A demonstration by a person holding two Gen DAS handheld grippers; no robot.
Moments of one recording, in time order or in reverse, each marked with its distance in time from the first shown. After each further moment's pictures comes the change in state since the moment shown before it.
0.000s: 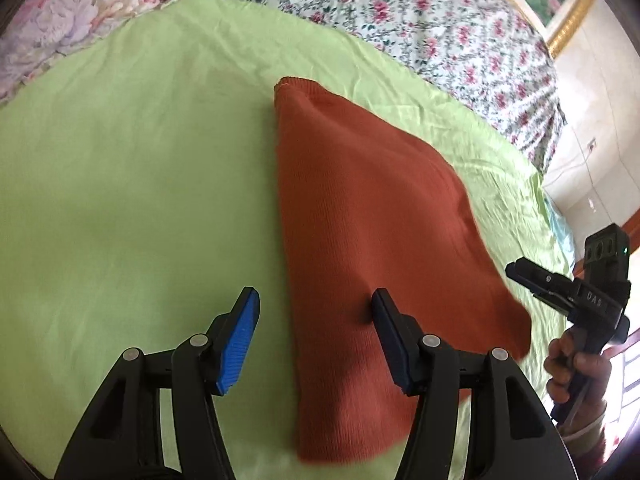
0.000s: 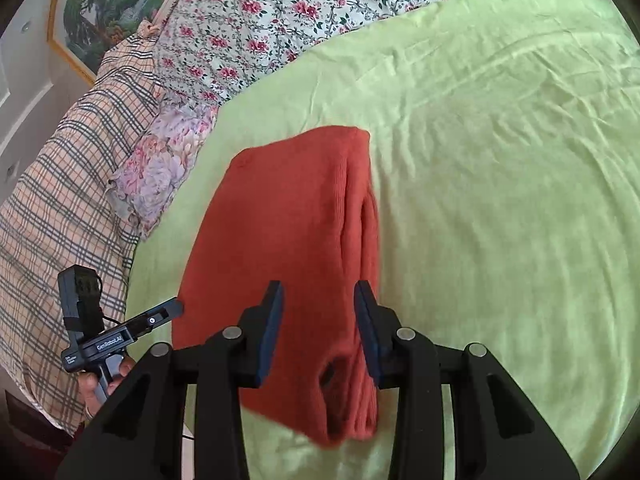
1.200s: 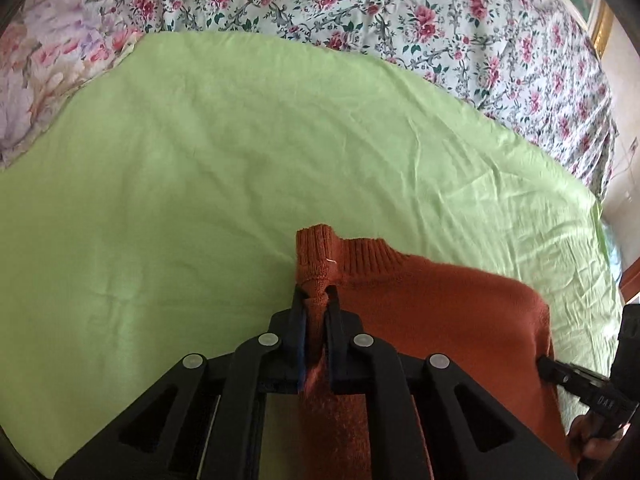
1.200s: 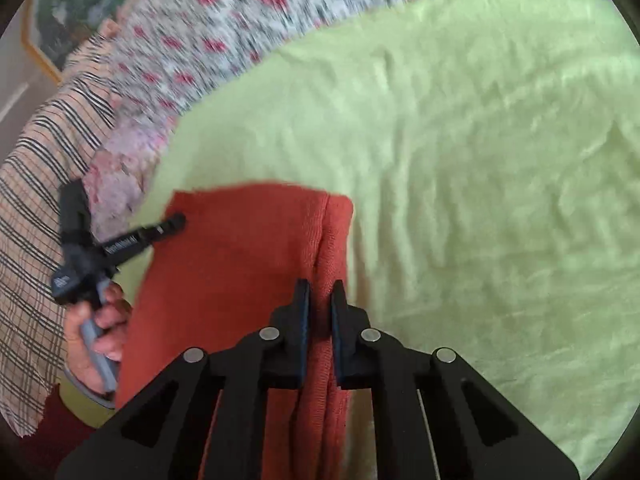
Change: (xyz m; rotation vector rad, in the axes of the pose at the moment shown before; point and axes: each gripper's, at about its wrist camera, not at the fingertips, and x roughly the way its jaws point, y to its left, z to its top) left arm 0.102 -0.003 0.154 0.089 -0.073 0.186; right arm 0.086 -0.030 0.068 0.021 0.034 -0.069
